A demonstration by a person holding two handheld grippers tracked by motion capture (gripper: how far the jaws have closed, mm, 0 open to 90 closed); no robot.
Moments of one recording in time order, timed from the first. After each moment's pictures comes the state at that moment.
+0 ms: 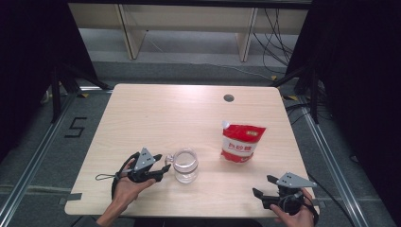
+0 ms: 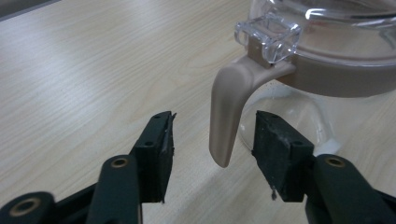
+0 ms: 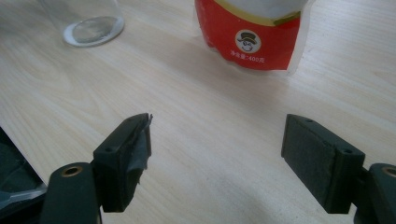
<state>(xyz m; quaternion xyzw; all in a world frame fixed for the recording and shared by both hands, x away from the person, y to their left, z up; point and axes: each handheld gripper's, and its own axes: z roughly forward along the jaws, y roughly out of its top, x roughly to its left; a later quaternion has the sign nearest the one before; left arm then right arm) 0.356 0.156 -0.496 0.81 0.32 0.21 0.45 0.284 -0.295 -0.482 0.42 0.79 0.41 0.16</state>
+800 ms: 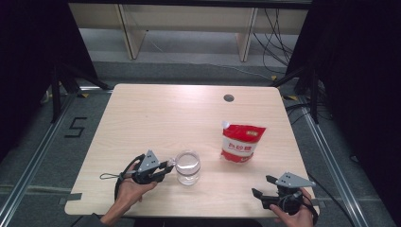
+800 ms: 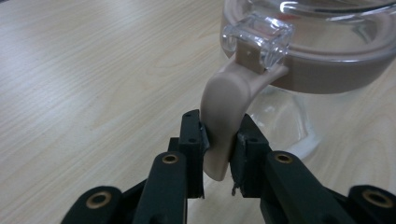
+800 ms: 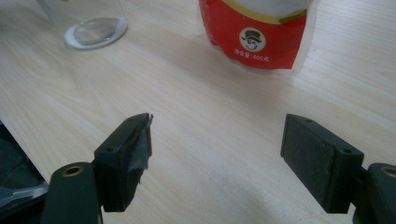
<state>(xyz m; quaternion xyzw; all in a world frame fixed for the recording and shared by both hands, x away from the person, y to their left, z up) 0.350 0.145 -0.498 0.82 0.31 0.17 0.46 0.286 -0.295 -0.484 0.40 0.80 0.41 0.16</state>
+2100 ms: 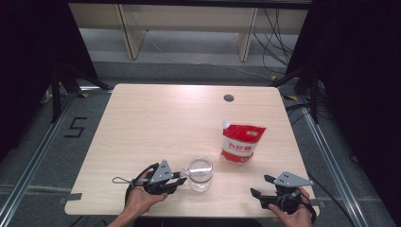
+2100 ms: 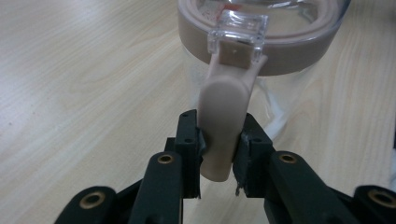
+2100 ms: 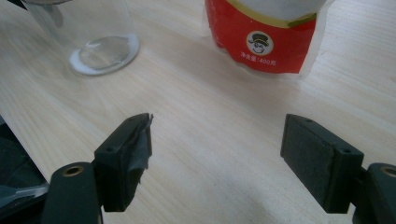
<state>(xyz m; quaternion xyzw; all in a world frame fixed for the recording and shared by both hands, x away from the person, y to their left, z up) 0.327 0.110 -0.496 0.84 0.25 0.14 0.45 0.287 -0.291 -0.483 0.40 0.80 0.41 0.15</state>
